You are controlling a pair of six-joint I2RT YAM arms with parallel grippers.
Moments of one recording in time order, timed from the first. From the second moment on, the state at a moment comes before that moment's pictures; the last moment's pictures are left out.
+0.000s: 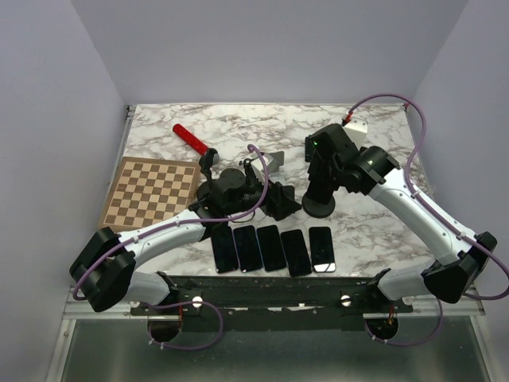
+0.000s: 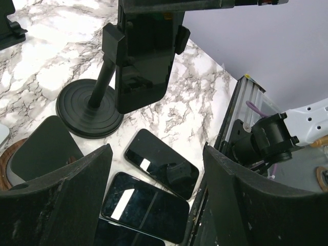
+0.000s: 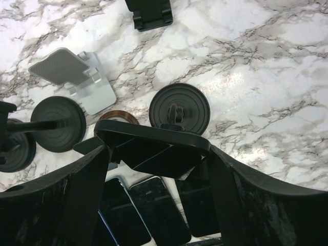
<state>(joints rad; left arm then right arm) -0.82 1.32 0.77 0.40 0.38 -0.46 0.70 1.38 1.48 -1.04 0.62 0.81</state>
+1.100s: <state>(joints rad) -0.82 1.32 0.75 0.42 0.39 -0.47 0.70 1.41 1.48 -1.01 0.67 0.80</state>
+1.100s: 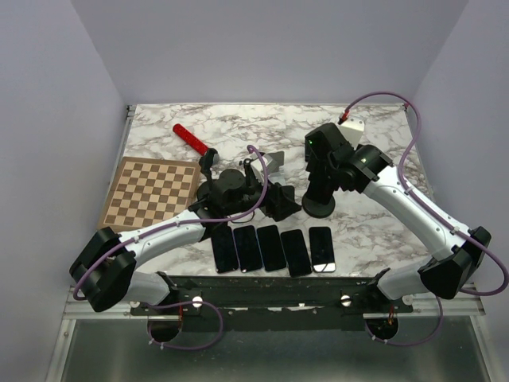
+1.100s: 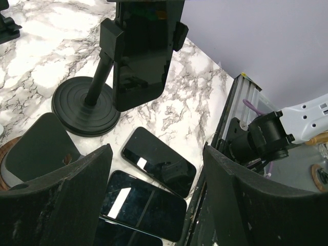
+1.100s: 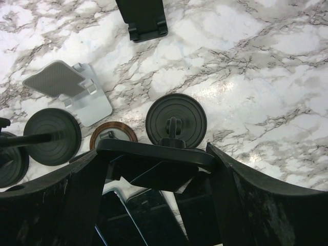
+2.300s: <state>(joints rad) -0.74 1.55 1.02 0.40 0.44 -0.53 0.65 1.35 1.37 -0.77 0.55 0.50</state>
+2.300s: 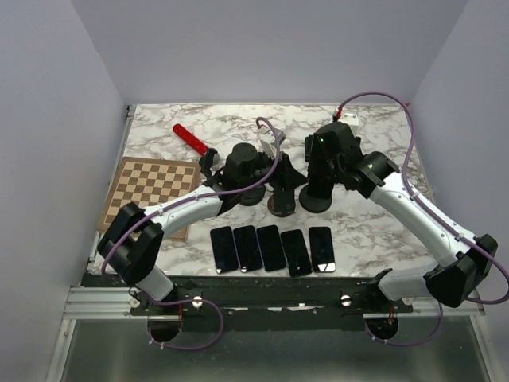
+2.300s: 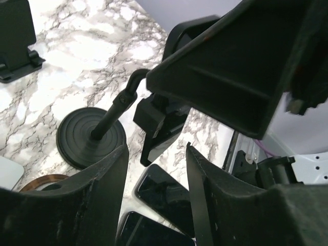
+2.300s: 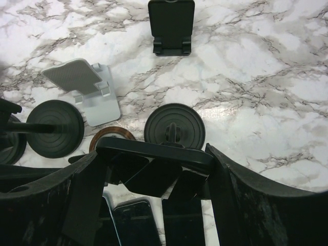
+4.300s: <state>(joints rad) -0.73 1.72 1.11 0.49 0.51 -0.55 0.61 1.32 1.33 -0.69 0.45 0.41</state>
